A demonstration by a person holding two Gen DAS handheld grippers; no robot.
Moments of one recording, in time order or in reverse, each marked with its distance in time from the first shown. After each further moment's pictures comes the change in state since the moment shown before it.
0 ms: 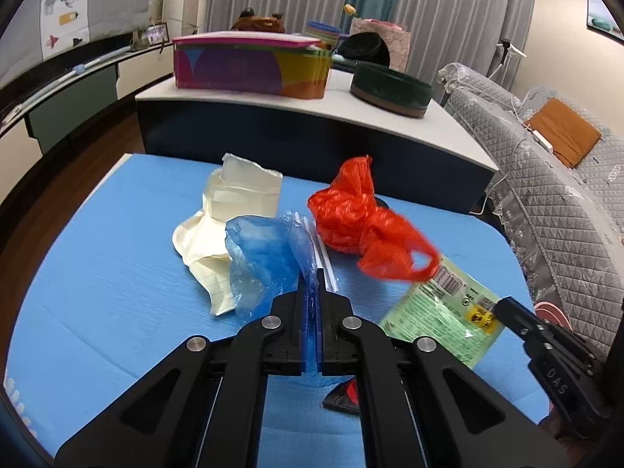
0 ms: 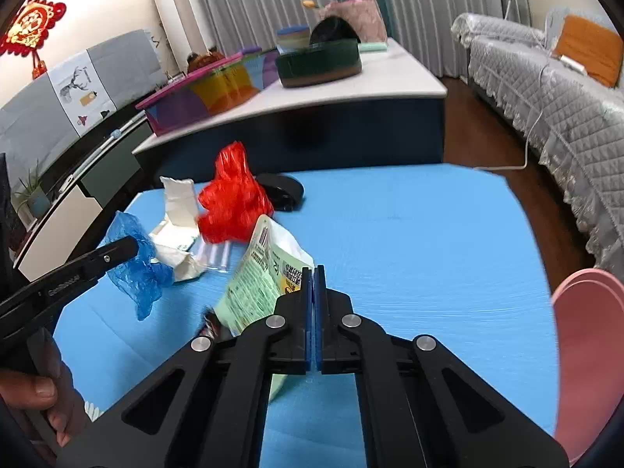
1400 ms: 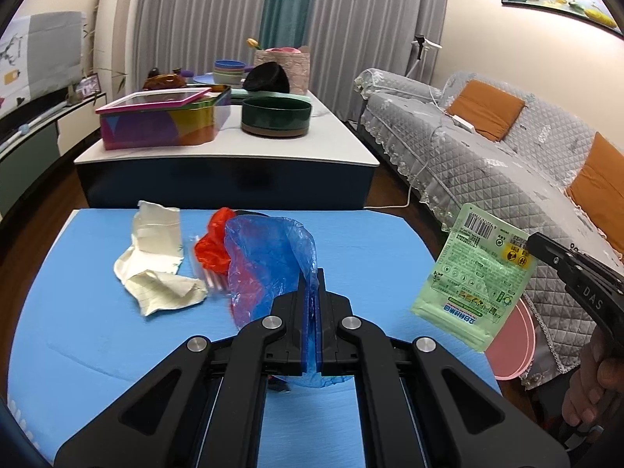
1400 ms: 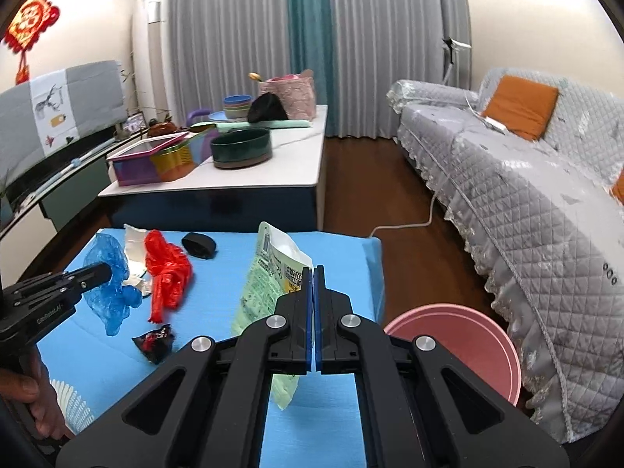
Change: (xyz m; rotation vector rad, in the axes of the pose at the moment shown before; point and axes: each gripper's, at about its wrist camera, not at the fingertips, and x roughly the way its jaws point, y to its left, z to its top) left arm -0.069 -0.081 -0.022 0.193 -0.087 -0.200; right arm -0.147 -0.059 0.000 -0.031 -0.198 -0.250
